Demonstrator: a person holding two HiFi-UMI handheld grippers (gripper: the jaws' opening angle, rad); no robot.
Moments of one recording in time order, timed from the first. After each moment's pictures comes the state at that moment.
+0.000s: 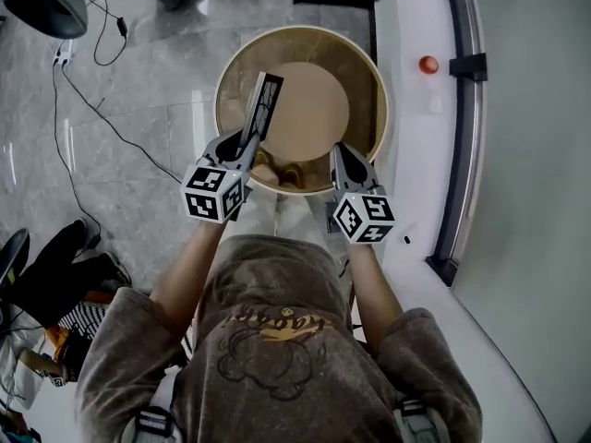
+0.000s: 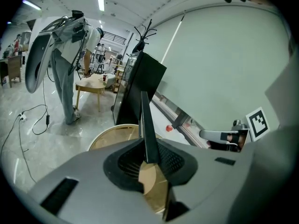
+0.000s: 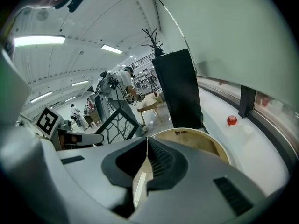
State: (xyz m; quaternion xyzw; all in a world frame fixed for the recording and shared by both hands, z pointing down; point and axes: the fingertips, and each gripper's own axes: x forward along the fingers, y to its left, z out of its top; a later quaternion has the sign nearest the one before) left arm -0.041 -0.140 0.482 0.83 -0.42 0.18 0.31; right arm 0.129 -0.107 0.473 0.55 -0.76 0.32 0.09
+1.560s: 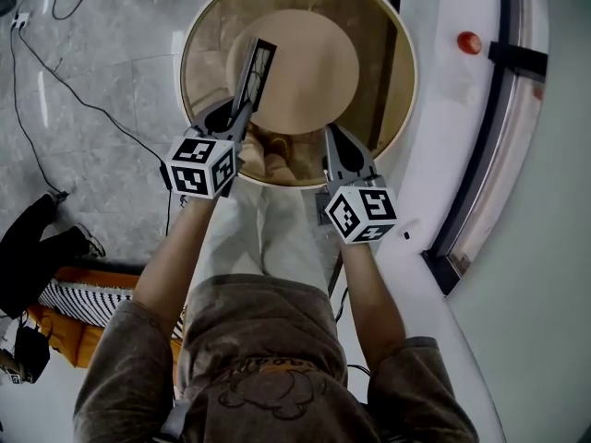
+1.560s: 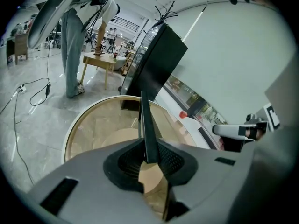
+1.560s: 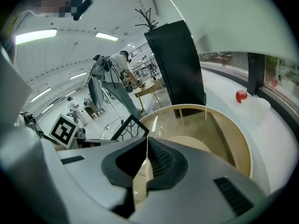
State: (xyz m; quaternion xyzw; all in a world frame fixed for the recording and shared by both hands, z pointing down) left arm -0.045 -0.183 0.693 0.79 -0.42 0.20 0.40; right arm 0.104 -0.150 0.630 0.52 -0.75 0.37 0.15
